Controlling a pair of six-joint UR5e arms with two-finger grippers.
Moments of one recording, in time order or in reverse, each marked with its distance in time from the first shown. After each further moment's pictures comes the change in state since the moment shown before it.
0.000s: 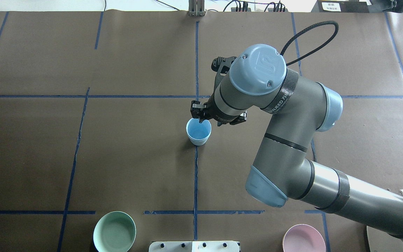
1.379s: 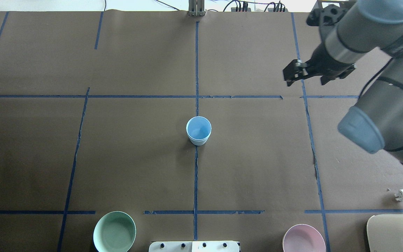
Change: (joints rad) left arm -0.176 0.018 0.155 0.011 -0.093 0.172; right arm 0.586 -0.428 0.150 -0.209 0.296 -0.907
